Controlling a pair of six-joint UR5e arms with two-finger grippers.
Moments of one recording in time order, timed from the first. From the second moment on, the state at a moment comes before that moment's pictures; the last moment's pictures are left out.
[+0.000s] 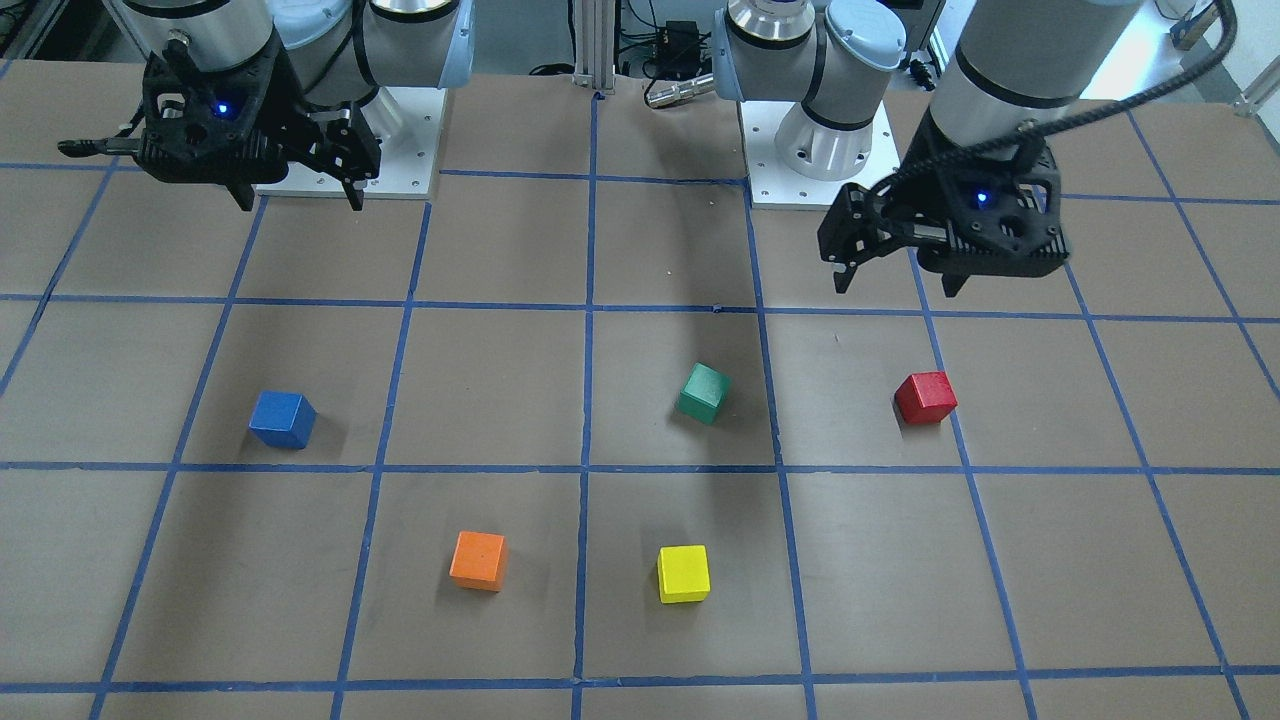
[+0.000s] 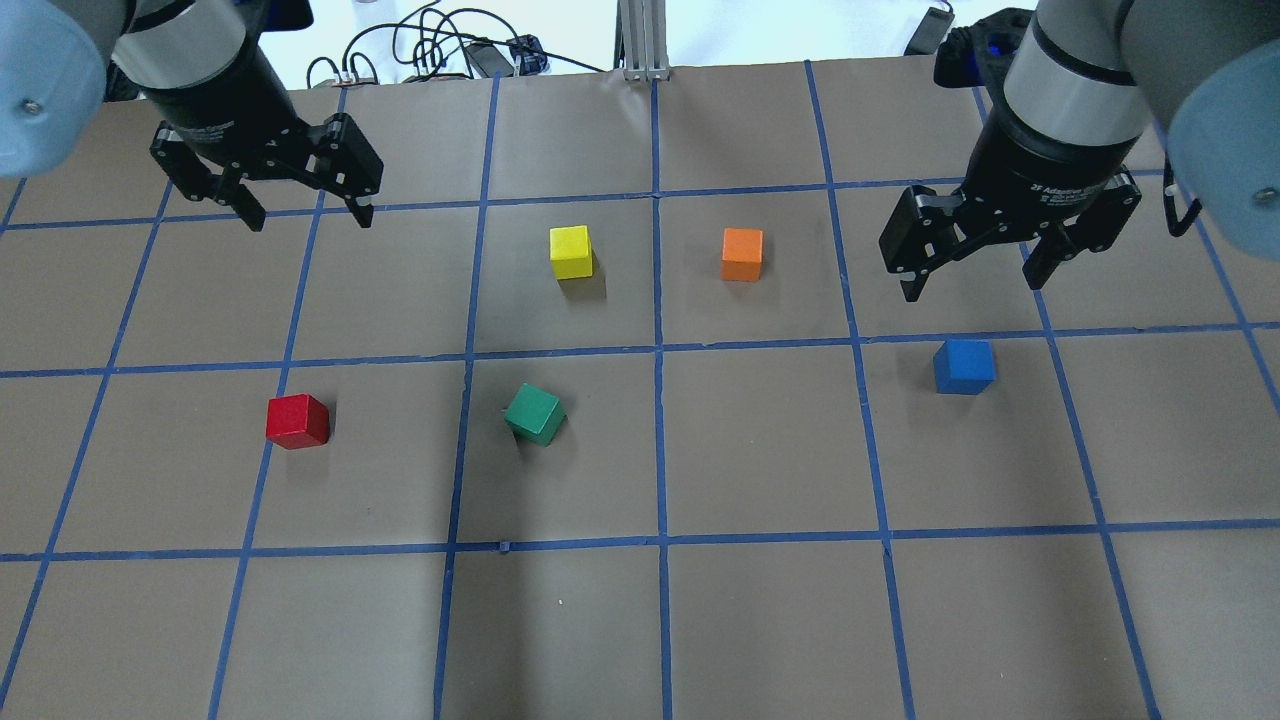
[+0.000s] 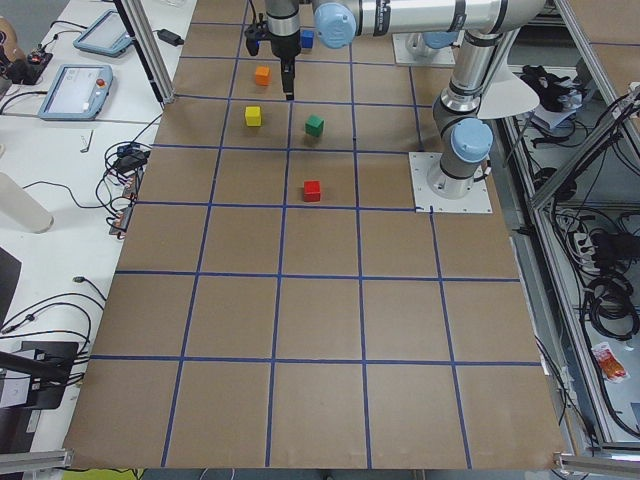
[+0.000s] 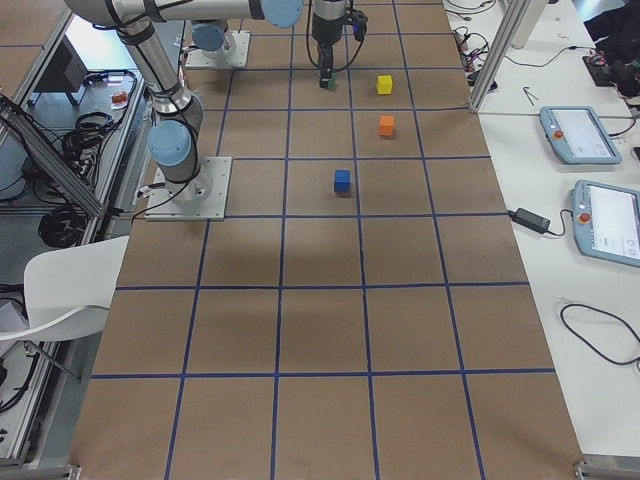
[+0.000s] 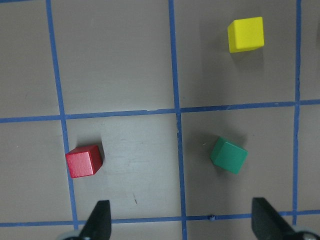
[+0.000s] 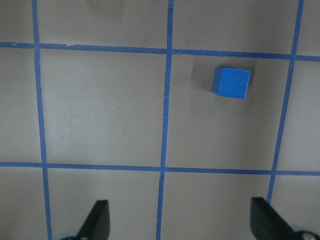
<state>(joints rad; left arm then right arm) -1.42 -1.66 -1.54 -1.58 1.58 0.10 1.58 -1.66 1.63 -1.48 -1.59 -0.04</state>
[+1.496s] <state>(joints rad) -1.12 -1.77 -2.09 -0.96 1.53 0.42 1.58 -1.66 1.63 -1.48 -1.59 -0.04</state>
